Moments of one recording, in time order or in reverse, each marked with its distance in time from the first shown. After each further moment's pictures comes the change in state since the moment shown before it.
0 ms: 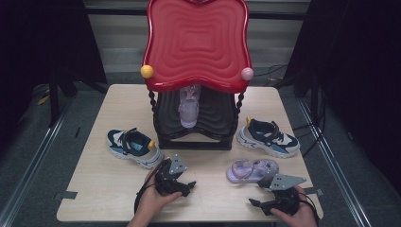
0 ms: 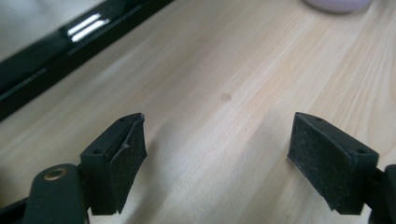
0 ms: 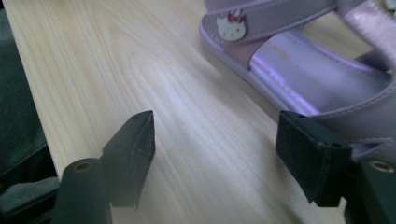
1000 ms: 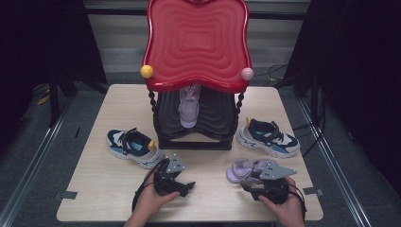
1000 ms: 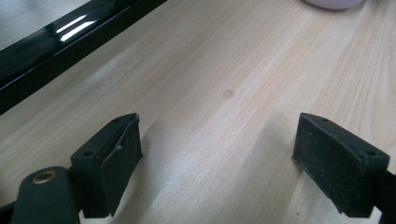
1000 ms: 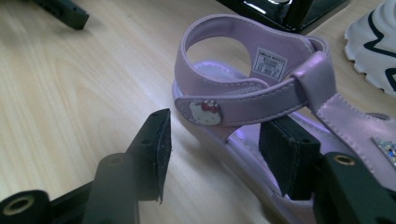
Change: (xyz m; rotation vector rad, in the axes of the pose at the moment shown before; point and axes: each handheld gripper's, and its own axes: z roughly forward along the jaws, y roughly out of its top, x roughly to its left) left arm 0.008 -0.003 0.002 -0.020 -0.048 0.000; right arm 0.003 0.034 0.018 -0.045 -0.116 0.026
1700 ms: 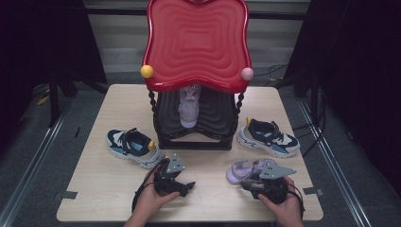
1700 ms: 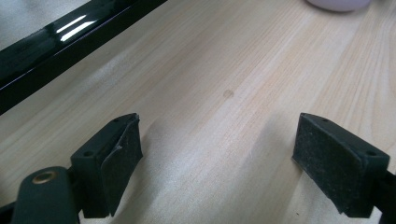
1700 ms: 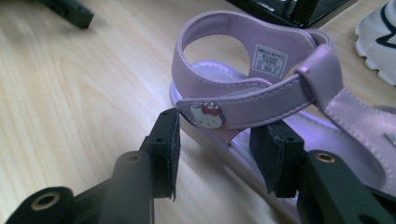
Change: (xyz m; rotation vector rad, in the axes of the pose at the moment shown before) left arm 0.000 0.000 0.000 -0.001 0.000 0.000; right arm -0.002 -0.003 0.003 -0.009 0.030 0.012
